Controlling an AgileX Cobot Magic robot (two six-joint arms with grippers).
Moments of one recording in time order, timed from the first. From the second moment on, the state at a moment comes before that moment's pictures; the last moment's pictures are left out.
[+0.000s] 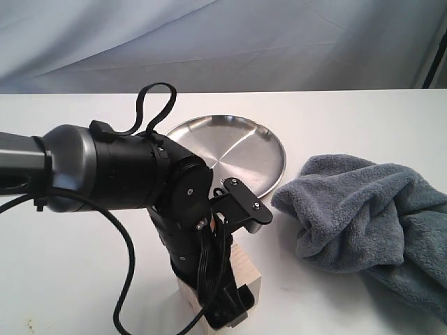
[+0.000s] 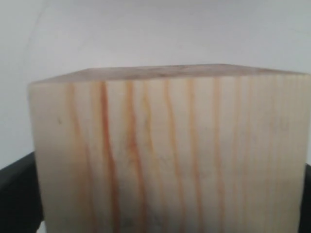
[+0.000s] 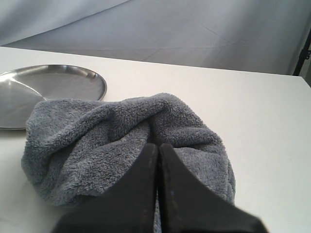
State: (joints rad) left arm -0.88 1.92 -1.13 -0.13 0.77 0.23; right arm -0.08 0.01 0.00 0.38 0.01 0.09
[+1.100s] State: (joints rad) left arm -0.88 1.99 -1.14 -0.13 0.77 0.23; right arm -0.08 0.01 0.00 0.38 0.01 0.09
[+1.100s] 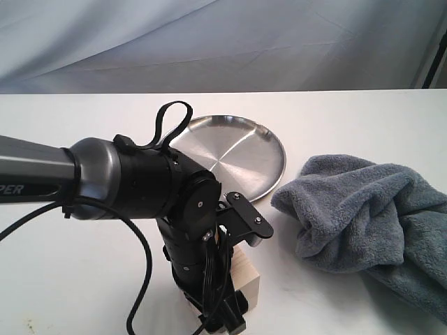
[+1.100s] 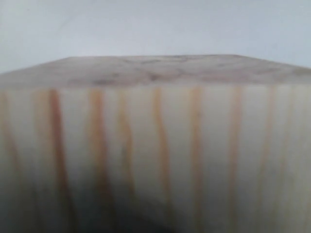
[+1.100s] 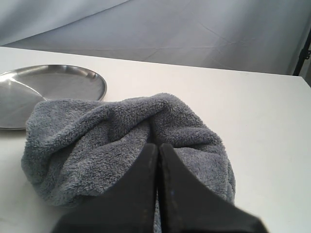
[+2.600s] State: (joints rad) left arm -0.61 2.24 -1.86 -0.04 0.96 -0.10; right arm -0.08 0.01 0.00 0.38 0.01 0.09
